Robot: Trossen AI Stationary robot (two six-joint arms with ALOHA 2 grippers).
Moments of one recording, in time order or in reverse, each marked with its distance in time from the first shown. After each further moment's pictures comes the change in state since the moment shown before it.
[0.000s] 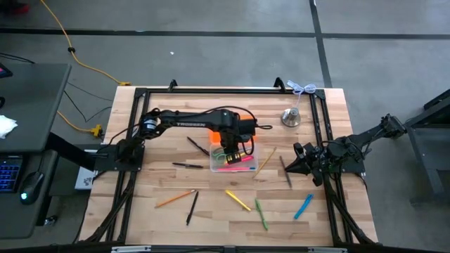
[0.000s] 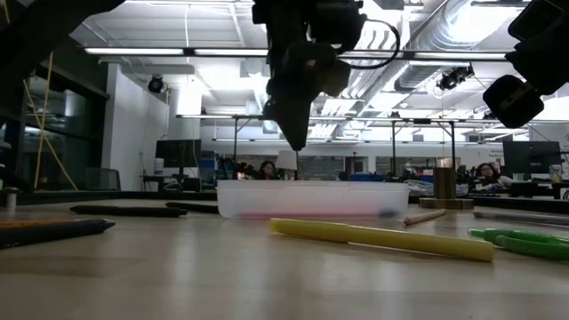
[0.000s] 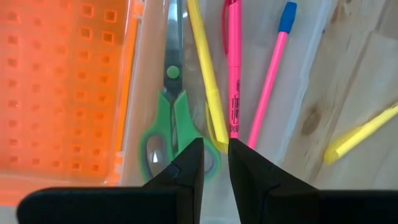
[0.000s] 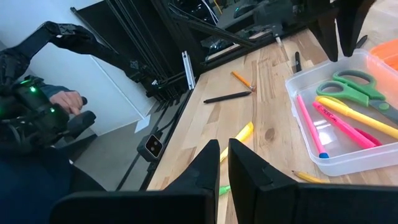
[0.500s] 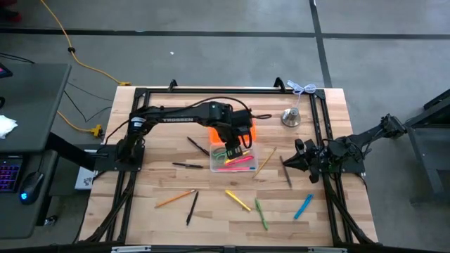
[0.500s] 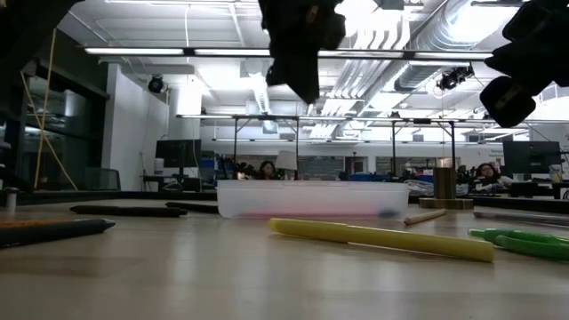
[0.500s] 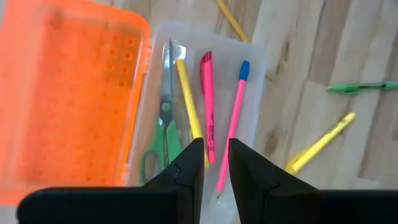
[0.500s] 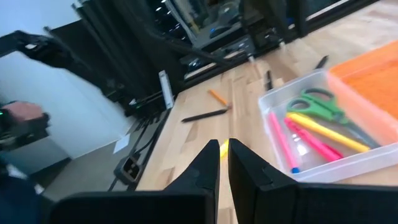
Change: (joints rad) left arm 0.000 -0.134 0.000 0.073 -0.003 -0.029; right arm 0.000 -0.001 0.000 0.018 0.134 0.000
